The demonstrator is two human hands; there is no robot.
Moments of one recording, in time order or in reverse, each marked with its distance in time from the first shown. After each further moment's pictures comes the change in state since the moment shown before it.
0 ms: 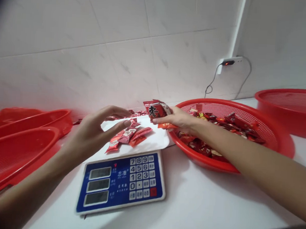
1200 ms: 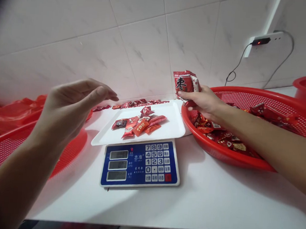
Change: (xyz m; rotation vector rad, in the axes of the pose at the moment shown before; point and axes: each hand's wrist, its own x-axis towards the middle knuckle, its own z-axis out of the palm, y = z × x) left_hand -0.014 0.001 -0.041 -0.259 0.171 -0.115; right_hand 0.004 0.001 -0.003 0.023 0.362 -0.051
